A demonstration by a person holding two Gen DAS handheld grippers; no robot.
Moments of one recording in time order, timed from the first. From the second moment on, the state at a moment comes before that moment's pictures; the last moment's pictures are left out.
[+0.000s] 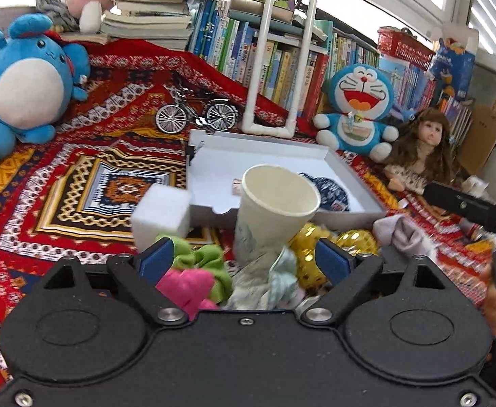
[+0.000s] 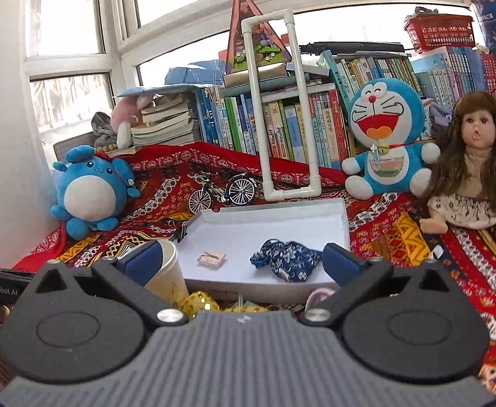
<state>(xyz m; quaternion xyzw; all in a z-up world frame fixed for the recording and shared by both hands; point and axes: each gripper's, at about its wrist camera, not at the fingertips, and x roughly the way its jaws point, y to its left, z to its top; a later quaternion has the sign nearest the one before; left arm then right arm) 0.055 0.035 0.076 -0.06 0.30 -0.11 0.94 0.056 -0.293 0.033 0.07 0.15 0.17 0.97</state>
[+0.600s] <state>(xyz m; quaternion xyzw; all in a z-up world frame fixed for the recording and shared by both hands) 0.018 0.043 0.048 -0.05 0.28 -0.08 0.96 0.030 -0.297 0.003 0.06 0.11 0.11 0.99</state>
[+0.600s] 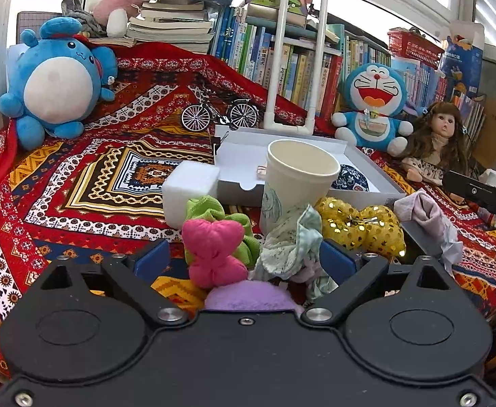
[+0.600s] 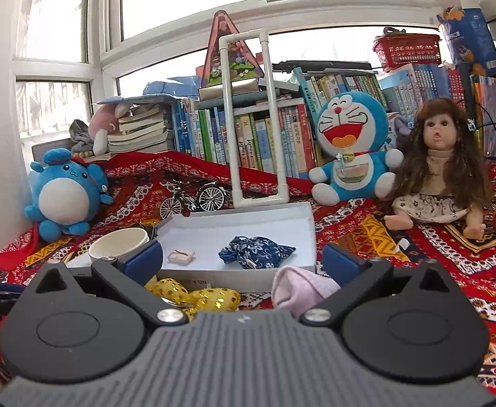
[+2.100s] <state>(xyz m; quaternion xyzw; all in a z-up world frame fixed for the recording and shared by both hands) -0.004 0.025 -0.006 -0.03 0.30 -0.06 0.95 0.012 -0.329 -0.051 0.07 0.19 0.01 0.98</state>
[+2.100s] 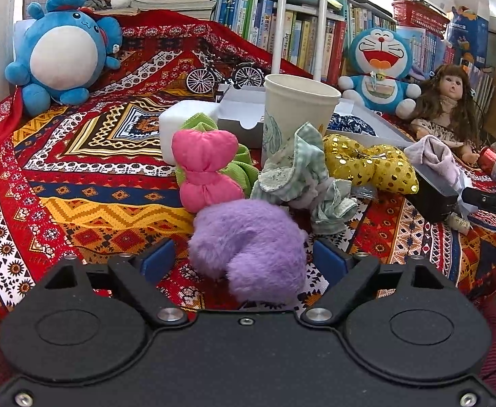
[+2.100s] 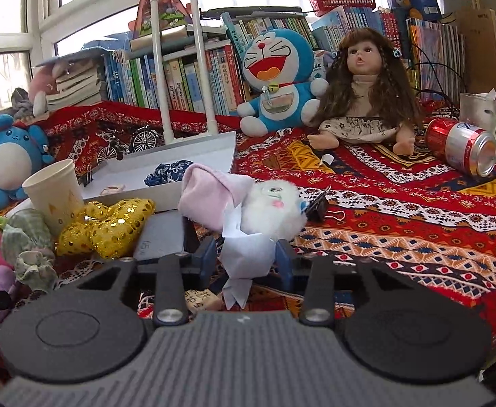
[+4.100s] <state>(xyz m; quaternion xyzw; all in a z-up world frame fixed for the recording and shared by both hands) 0.041 0.032 0.117 -0.03 0.19 -0.14 0.97 0.038 -0.277 0.021 0.04 0.13 0.12 0.98</state>
